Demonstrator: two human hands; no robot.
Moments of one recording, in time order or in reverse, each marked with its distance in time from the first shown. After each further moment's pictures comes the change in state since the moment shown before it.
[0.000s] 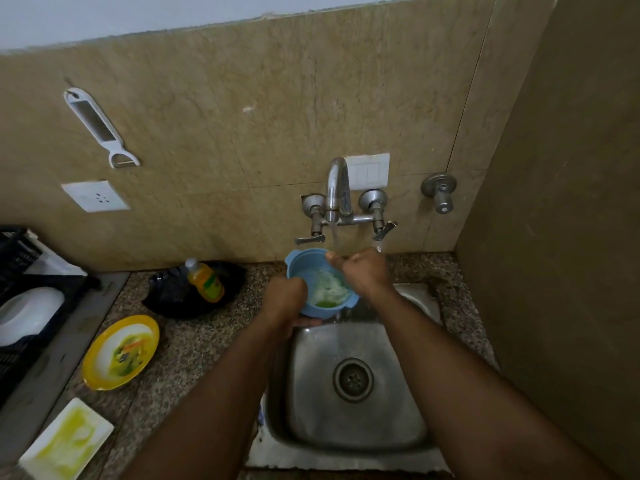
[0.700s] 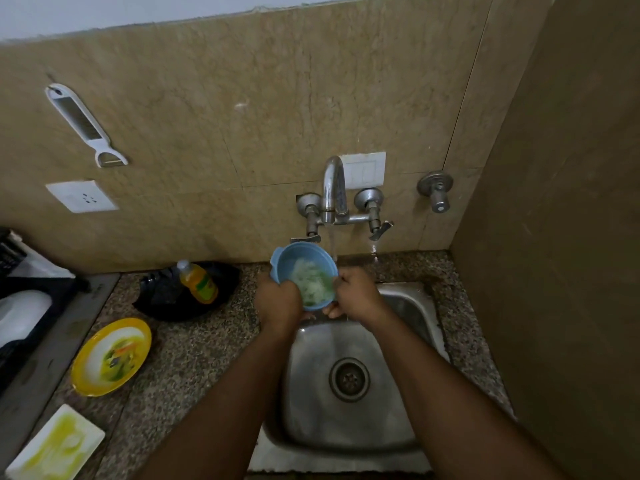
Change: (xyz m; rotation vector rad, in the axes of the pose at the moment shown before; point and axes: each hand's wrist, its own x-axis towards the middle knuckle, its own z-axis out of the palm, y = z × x) left_hand 0.025 -0.021 0.012 0.013 0.394 0.258; right_hand -0.032 0.011 0.011 0.218 -0.239 0.030
